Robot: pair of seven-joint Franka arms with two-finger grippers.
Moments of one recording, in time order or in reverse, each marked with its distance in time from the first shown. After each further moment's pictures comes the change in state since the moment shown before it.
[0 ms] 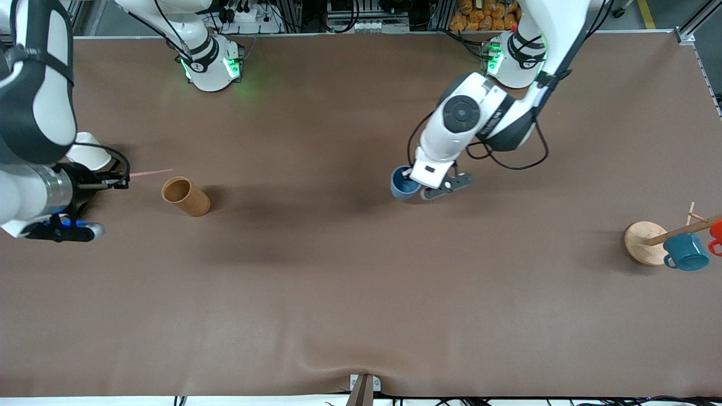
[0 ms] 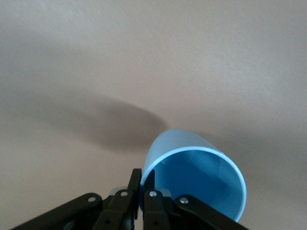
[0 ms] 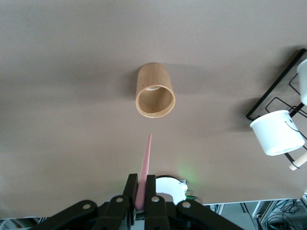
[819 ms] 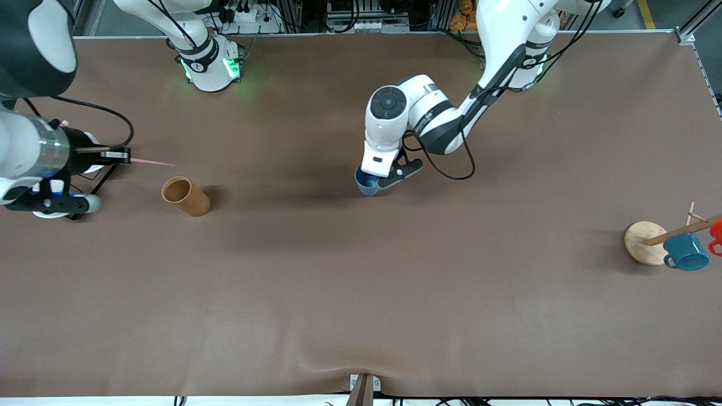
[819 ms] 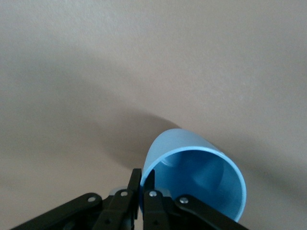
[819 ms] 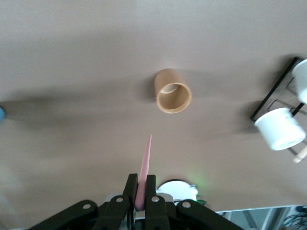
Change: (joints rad) left arm -0.191 0.183 0.001 0.148 0.205 0.001 -0.403; right arm 0.087 -0.084 0.010 0.022 0.047 -0.005 0.148
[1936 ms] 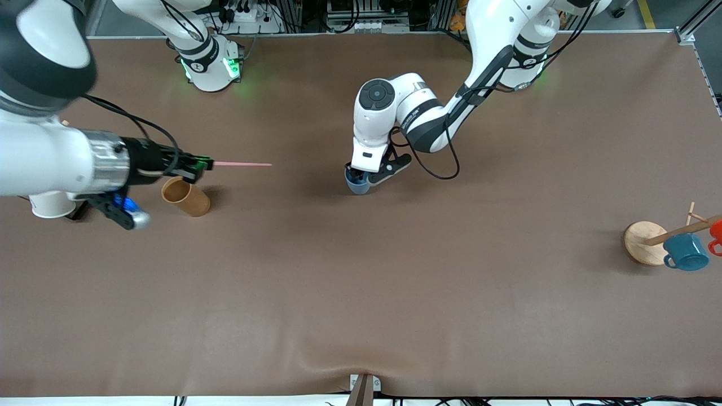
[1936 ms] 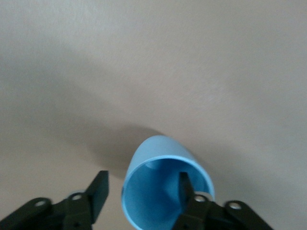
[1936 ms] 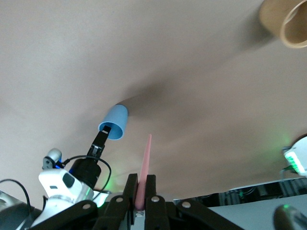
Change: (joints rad) left arm -0.027 0.009 0.008 0.040 0.035 0.053 -0.107; right arm 0.048 0.020 0.001 -0.132 0.445 0.224 0.539
